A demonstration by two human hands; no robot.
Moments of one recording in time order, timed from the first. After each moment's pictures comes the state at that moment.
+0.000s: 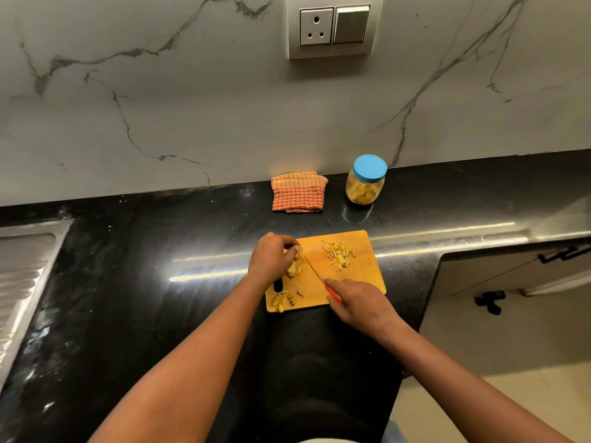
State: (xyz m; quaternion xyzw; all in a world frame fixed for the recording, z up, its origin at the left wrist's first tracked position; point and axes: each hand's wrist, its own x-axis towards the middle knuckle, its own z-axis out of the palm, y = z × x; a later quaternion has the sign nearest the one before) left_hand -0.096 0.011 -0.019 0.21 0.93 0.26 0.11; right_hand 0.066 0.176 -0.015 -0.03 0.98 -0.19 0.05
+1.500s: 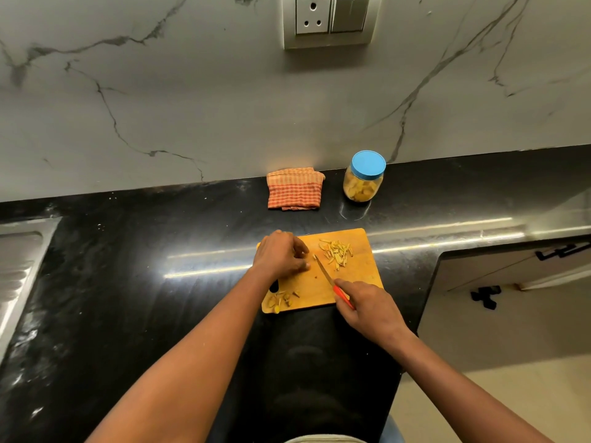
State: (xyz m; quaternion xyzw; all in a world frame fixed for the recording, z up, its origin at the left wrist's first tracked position) left_hand -0.105 0.034 -0.020 0.27 0.93 0.19 0.19; right_hand 0.080 0.184 -0.018 0.08 0.97 -0.22 0.03
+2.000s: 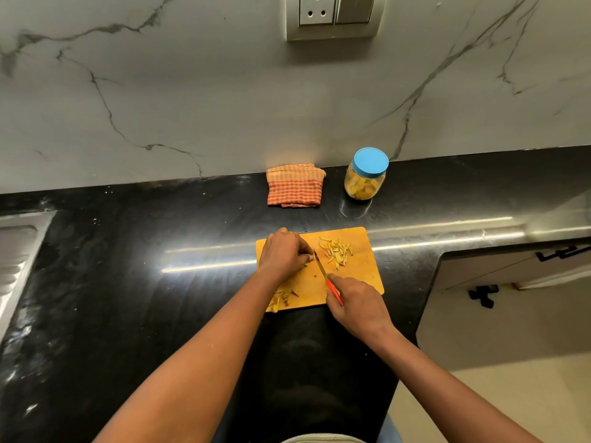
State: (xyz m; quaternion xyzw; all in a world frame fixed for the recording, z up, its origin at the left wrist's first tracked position) left_hand -0.096 0.045 -0.030 0.28 0.93 0.18 0.14; right_hand 0.067 0.166 -0.019 0.10 0.97 -0.22 0.01
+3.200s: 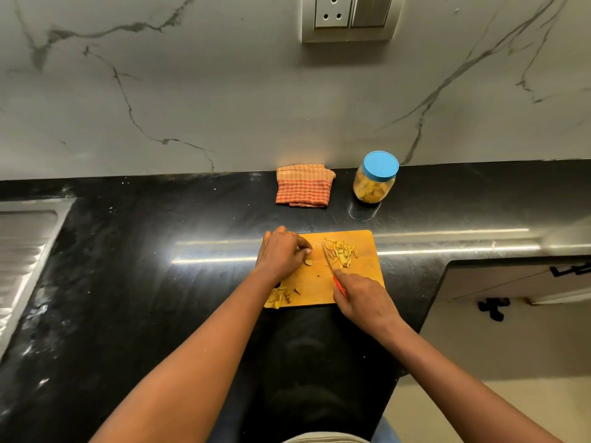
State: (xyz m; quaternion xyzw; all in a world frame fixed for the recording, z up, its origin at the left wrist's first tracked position) left_hand -0.091 0.032 -0.020 0.26 0.94 0.17 0.11; right_hand 0.058 0.188 -0.020 0.02 0.98 -0.20 0.05
